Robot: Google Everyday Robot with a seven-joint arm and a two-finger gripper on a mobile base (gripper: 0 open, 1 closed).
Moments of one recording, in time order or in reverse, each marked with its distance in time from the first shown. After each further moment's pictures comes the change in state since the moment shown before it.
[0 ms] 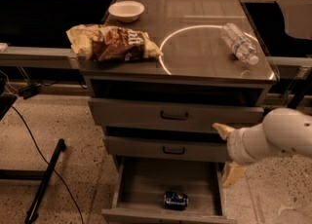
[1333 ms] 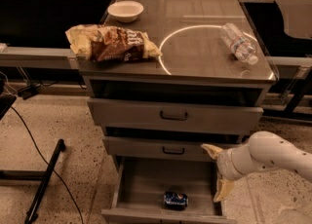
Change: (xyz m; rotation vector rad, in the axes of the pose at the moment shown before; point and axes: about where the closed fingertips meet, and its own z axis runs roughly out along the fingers) arm 0.043 0.039 0.107 -0.085 -0.109 -0.087
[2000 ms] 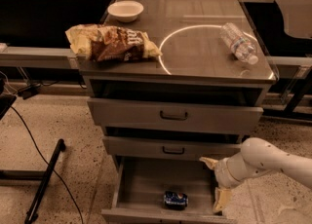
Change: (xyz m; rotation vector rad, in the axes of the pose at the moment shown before) arm 0.028 0.034 0.056 -0.148 -0.030 0.089
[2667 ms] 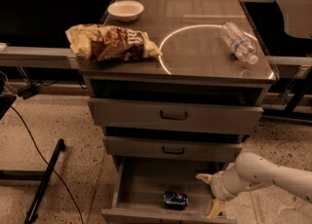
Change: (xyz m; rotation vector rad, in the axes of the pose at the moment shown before) arm 0.016 0.027 0.053 -0.035 -0.026 0.076
